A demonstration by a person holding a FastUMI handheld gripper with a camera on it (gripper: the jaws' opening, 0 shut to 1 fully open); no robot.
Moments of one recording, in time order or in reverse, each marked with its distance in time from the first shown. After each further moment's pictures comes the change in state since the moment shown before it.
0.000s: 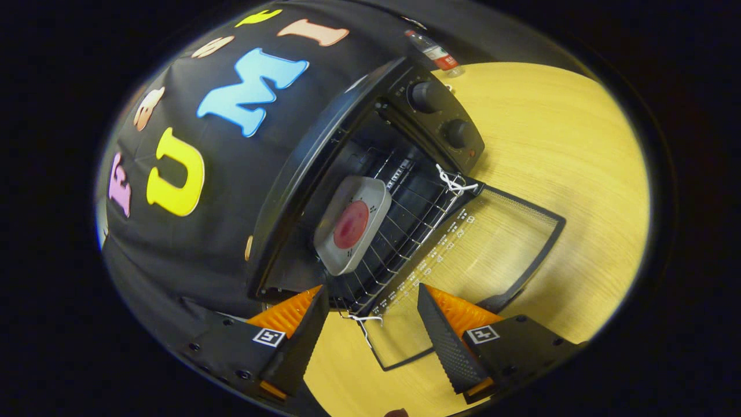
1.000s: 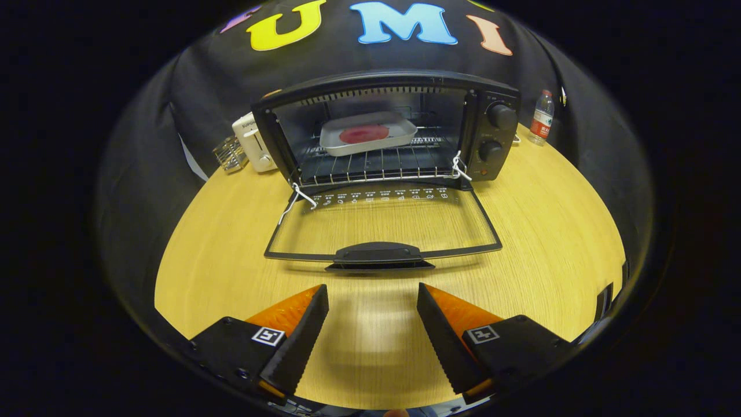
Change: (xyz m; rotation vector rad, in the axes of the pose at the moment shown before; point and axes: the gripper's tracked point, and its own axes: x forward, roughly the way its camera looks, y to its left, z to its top) arm -0.042 -0.095 -0.057 -0.809 0.236 -0.202
